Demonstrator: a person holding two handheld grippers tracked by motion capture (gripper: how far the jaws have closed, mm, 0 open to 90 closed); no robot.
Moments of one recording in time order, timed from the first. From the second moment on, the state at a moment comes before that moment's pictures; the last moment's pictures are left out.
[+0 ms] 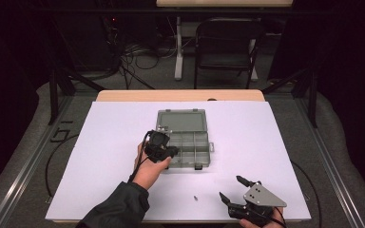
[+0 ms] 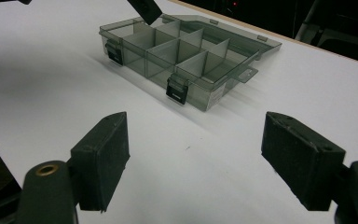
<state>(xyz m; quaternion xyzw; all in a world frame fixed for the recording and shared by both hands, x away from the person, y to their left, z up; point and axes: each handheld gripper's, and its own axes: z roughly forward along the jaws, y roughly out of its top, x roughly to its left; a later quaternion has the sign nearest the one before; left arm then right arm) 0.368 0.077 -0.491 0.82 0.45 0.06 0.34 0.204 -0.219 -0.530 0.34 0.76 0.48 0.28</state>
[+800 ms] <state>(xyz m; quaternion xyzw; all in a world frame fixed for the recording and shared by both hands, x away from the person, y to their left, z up) 0.373 0.079 -0.493 0.82 0.45 0.06 0.34 0.204 -0.219 -0.530 0.34 0.76 0.48 0.28</state>
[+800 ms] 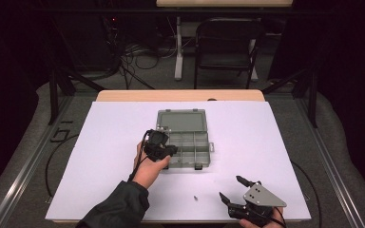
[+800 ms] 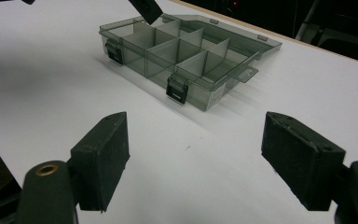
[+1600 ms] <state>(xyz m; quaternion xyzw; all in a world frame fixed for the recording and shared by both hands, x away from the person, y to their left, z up) 0.377 0.077 -0.500 0.82 0.46 0.06 0.33 0.204 -0.219 -0.530 0.34 0.76 0.48 0.28</state>
